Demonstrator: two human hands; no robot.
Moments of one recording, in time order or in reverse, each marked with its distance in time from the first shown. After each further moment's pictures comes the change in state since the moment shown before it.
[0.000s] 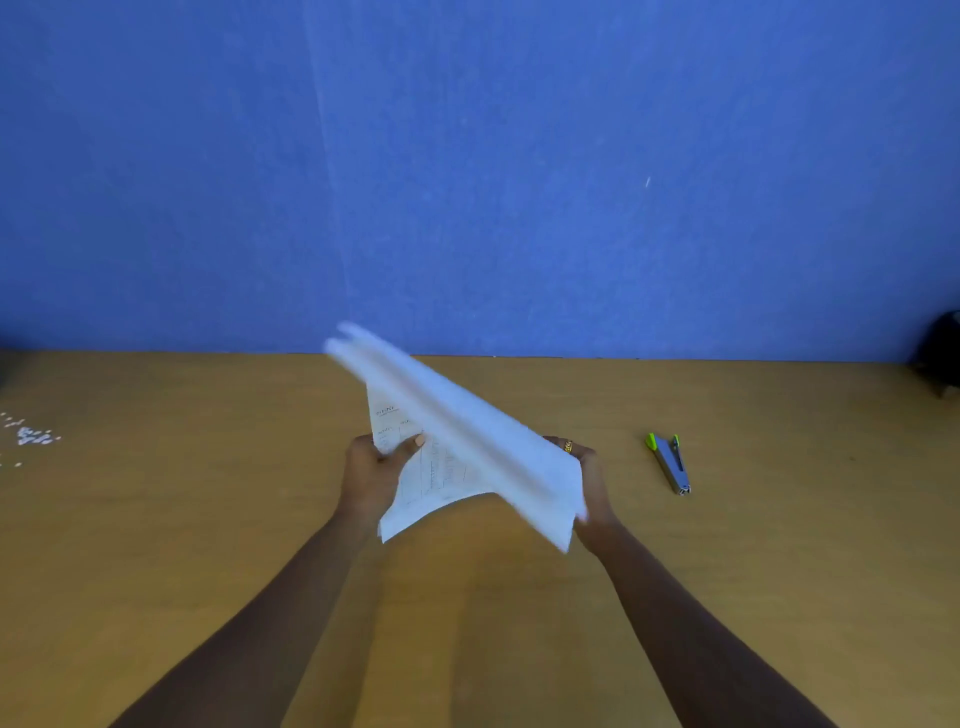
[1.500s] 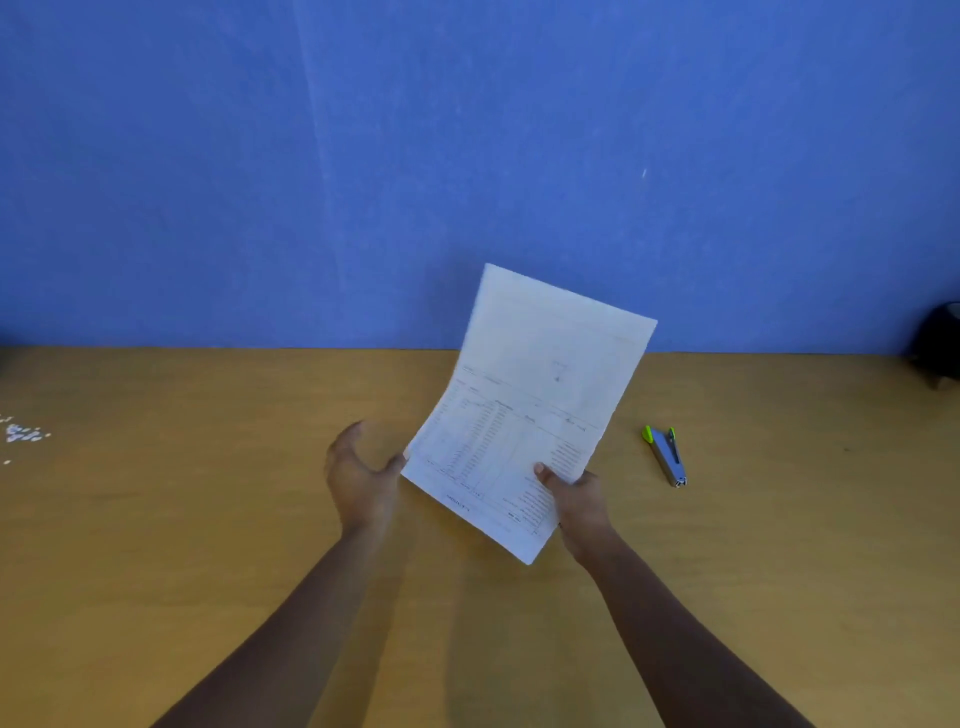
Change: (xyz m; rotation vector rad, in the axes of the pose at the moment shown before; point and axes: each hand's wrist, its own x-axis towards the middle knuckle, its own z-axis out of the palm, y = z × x) left_hand -0.004 -0.022 0.009 0.147 0.343 -0.016; right_hand -0.002 0.031 0.004 0.252 0.225 0.354
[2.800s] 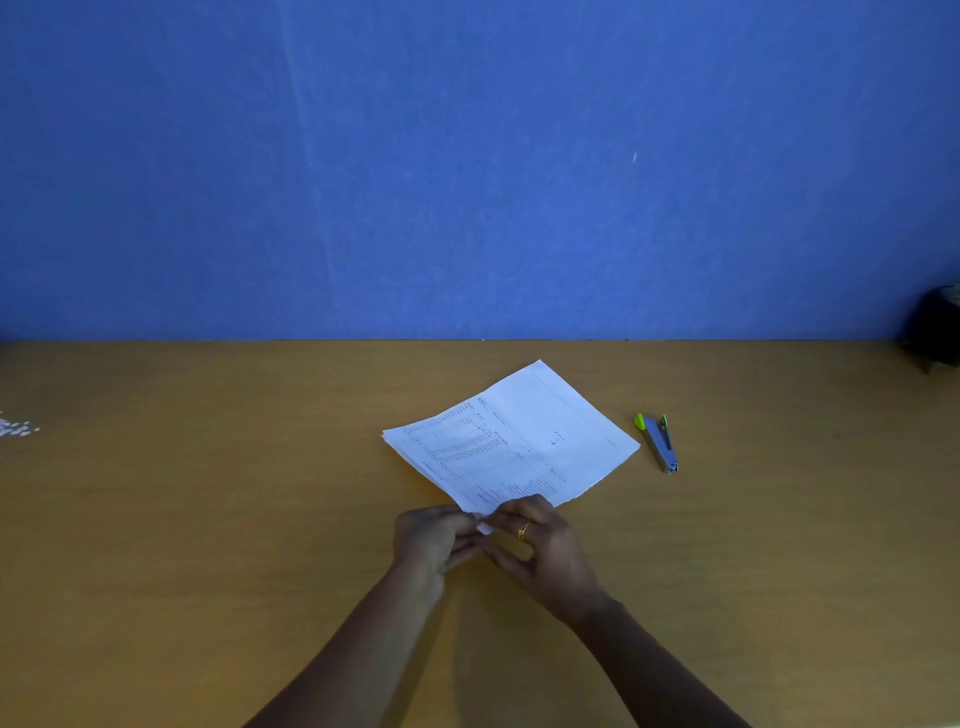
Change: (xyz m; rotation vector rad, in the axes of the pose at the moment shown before) left_hand -0.082 0.020 0.016 -0.325 -0.468 -0.672; right_hand -0.031 0.054 -0.020 -0.831 -0.252 -1.061
